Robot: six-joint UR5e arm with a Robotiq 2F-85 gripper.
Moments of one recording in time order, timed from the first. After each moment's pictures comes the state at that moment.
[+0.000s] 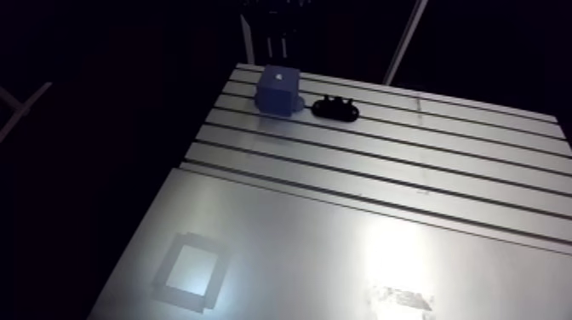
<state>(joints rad) 0.21 -1.03 1.40 -1.84 -1.64 -1.35</state>
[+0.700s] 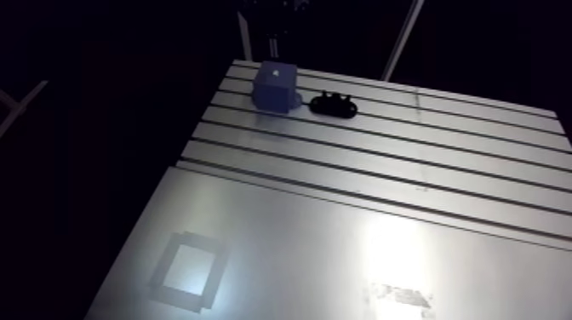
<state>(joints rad) 0.20 -1.02 1.42 -1.89 -1.61 -1.34</state>
